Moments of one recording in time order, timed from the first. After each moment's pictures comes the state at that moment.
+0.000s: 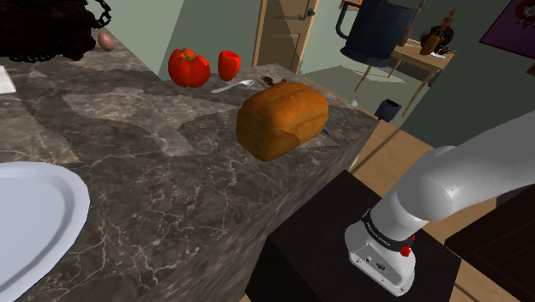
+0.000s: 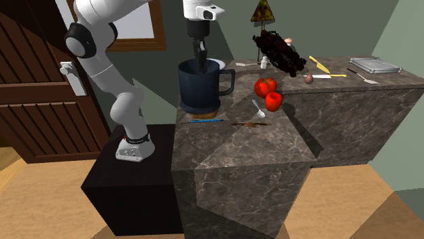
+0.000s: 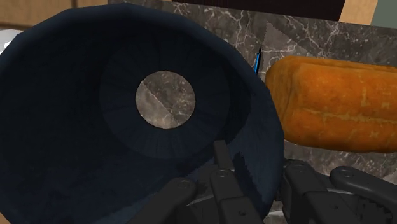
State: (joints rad) arm -0.03 -0.39 -0.22 -1.67 -0.08 1.29 -0.47
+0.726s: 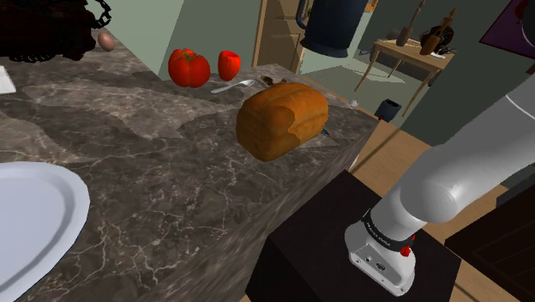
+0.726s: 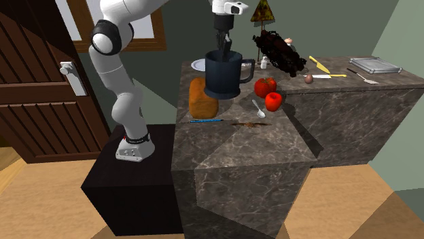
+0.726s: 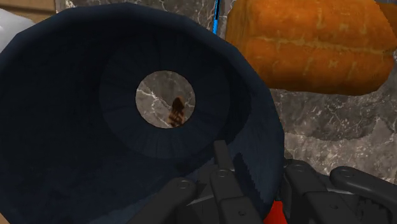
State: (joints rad) arm 0.05 -0.16 -0.10 -1.45 -0.01 1.30 -0.27
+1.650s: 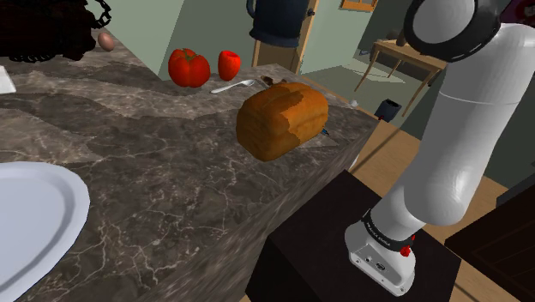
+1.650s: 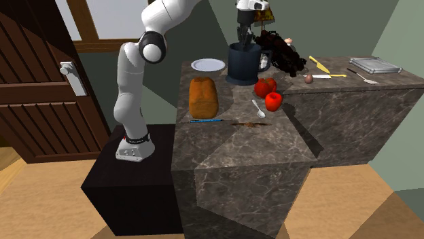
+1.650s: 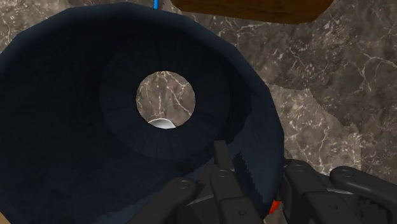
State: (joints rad) arm 0.15 0.30 0.00 -0.85 0.00 1.17 -0.06
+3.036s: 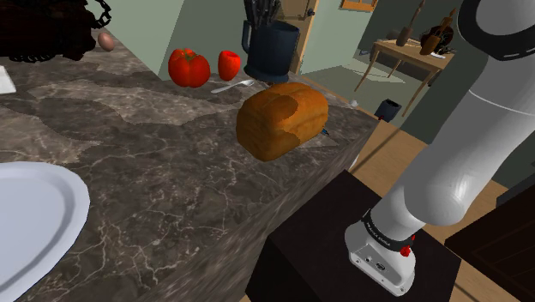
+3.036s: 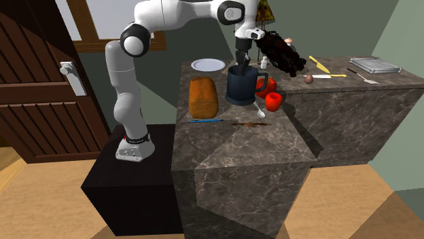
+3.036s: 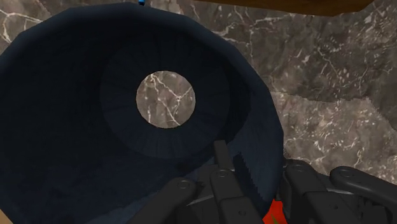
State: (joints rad) arm 0.16 0.09 0.00 -1.46 0.00 1.56 -0.06
